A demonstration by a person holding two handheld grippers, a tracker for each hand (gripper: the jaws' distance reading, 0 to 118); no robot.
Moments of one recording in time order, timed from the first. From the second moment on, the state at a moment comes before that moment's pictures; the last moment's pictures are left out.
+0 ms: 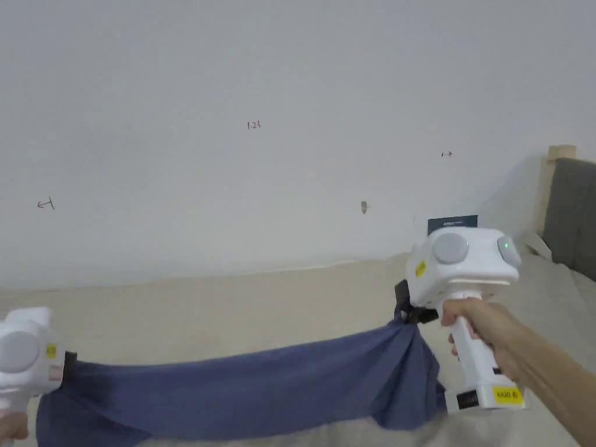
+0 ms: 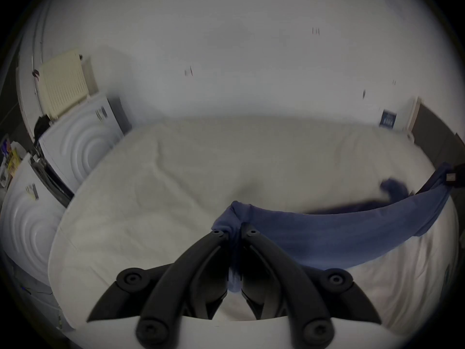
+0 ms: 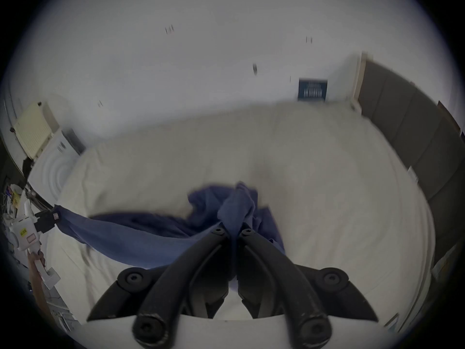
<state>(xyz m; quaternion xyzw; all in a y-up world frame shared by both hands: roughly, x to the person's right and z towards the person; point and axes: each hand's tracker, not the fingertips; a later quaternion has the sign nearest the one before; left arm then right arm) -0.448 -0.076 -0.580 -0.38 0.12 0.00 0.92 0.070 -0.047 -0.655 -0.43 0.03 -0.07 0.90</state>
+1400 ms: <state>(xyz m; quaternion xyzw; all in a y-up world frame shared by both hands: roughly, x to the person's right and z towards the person) -0.439 -0.157 -0.122 -0.39 0.06 0.03 0.92 0.134 -0.178 -0.165 -0.42 0.02 -0.15 0.89</state>
